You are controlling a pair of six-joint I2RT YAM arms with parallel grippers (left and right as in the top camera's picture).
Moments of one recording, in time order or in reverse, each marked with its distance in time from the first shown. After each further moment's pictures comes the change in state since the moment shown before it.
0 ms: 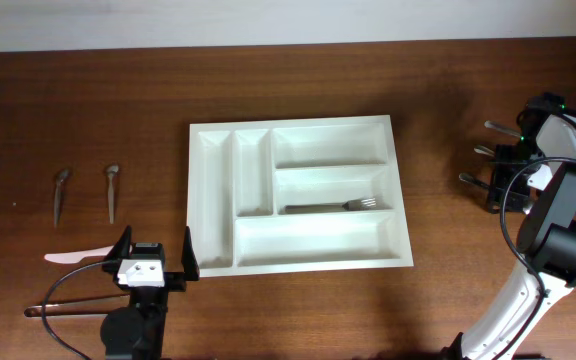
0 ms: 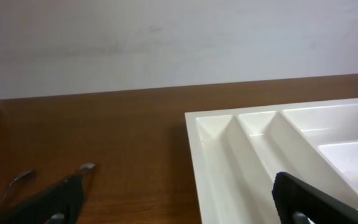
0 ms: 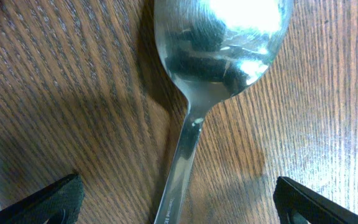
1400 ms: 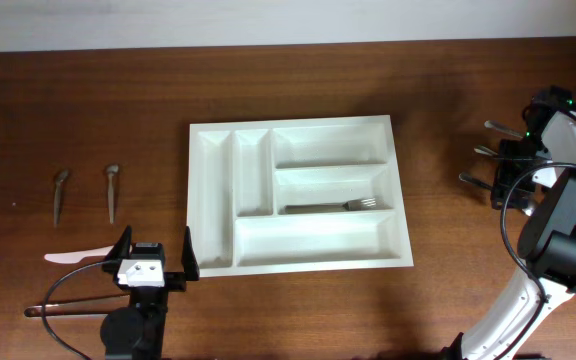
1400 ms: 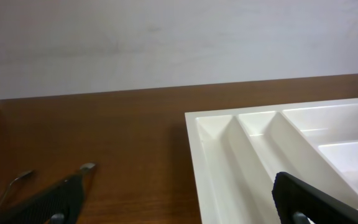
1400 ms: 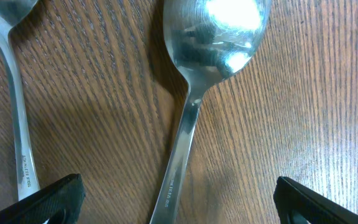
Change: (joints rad) left arm 0.000 0.000 0.000 0.000 0.000 0.000; right arm 0.000 -0.043 0.018 -0.034 -0.004 -0.001
